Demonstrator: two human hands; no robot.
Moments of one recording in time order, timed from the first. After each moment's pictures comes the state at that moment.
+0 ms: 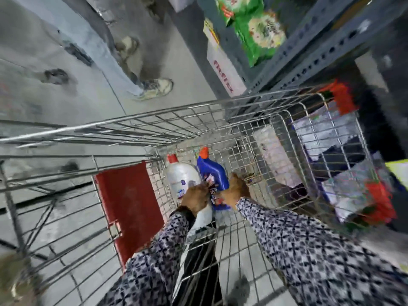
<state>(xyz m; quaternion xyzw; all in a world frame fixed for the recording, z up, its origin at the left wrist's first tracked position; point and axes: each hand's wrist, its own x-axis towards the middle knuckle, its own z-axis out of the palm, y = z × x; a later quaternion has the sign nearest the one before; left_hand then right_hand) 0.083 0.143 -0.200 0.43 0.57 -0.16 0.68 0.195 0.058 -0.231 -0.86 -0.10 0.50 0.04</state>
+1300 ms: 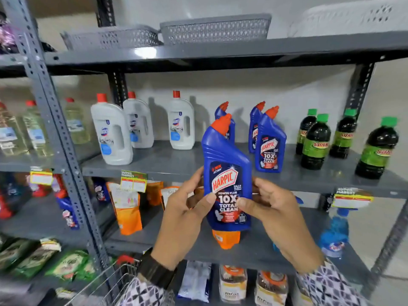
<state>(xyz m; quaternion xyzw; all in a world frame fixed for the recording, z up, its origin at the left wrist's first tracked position) 0.072 -0.202 0.438 0.66 -0.20 0.11 0.71 0.060 -0.399 0.440 -0.73 -0.12 -0.16 0.65</state>
